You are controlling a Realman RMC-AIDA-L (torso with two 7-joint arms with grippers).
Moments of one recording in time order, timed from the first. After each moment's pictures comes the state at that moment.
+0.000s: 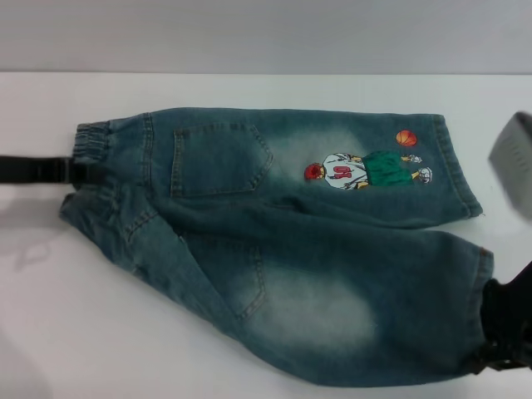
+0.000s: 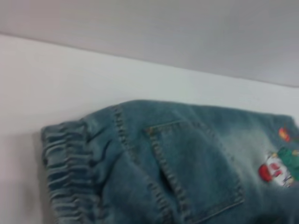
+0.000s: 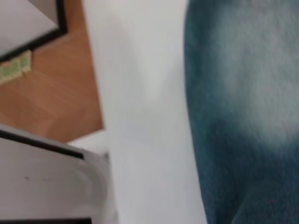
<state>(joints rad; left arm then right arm) -0.57 -2.00 0.63 0.88 2.36 1.44 -2.24 0.66 2.06 -1.12 -1.11 -2.56 -1.99 1.85</state>
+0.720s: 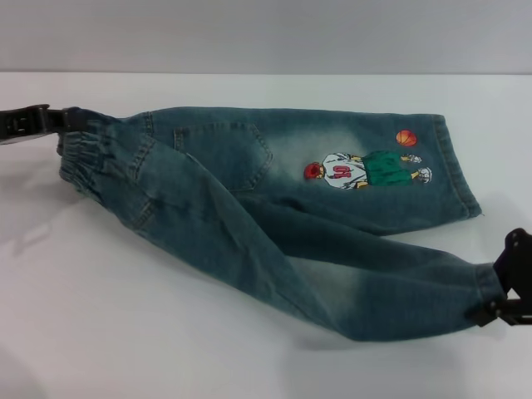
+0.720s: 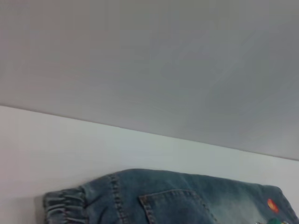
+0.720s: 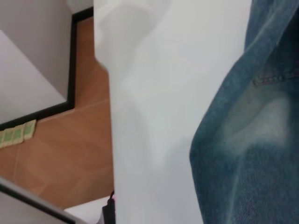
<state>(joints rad) -0.55 -1.99 0.56 0.91 2.20 1.42 -2.24 0.63 2.03 -0.89 -1.21 -2.45 -2.10 1.75</state>
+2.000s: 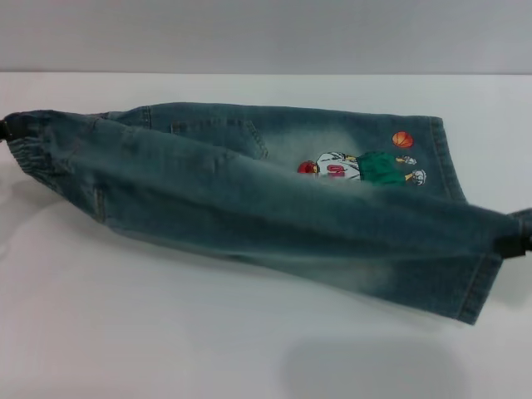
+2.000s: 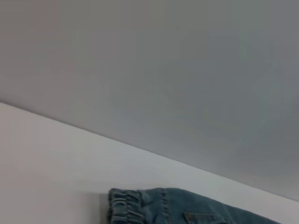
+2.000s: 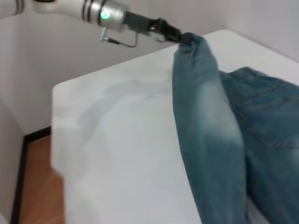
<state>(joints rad) -0.39 -2.02 0.56 0.97 2.06 1.32 -2.19 0.52 2.00 -0.57 -1.20 -2.24 -2.11 1.67</state>
